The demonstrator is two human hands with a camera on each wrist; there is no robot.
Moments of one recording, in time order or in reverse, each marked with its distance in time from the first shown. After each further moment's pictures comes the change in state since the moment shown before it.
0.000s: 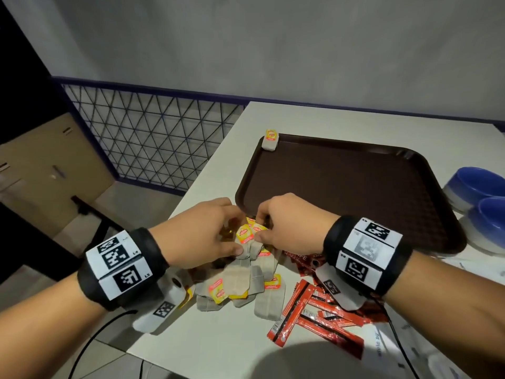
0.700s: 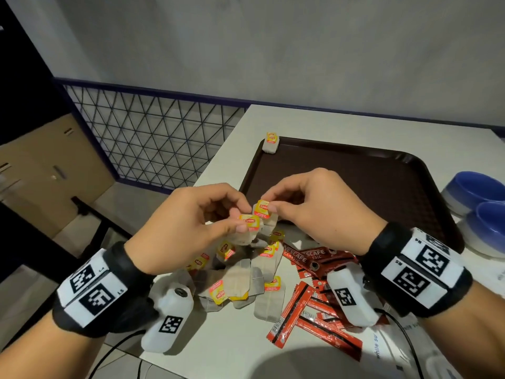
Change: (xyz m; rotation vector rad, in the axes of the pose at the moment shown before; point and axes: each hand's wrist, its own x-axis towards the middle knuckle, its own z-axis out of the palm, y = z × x) left_hand -0.036 0.024 -0.019 -0.633 0.377 0.127; right_hand -0.037 0.008 -0.028 0.397 0.345 -0.095
